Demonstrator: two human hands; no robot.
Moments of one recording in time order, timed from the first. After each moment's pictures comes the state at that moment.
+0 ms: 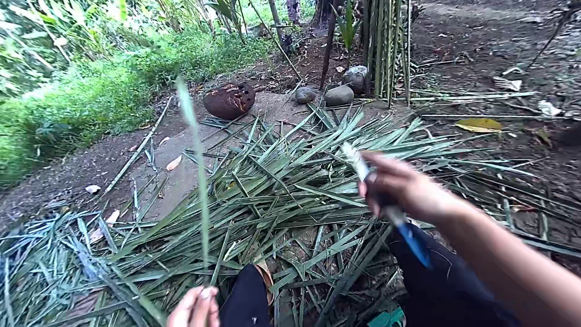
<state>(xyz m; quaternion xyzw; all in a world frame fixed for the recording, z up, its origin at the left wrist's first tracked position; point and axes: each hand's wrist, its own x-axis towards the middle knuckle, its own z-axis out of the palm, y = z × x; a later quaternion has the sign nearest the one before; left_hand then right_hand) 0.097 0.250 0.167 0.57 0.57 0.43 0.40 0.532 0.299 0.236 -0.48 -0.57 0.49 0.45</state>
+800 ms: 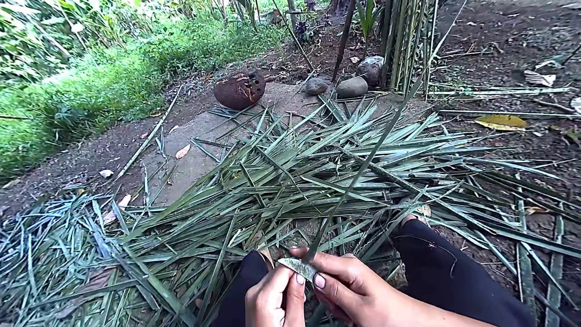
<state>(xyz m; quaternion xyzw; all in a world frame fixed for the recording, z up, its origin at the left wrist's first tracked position) 0.222 0.224 0.199 0.72 0.43 0.46 0.29 0.406 0.229 0.181 -0.28 -0.66 0.55 0.44</state>
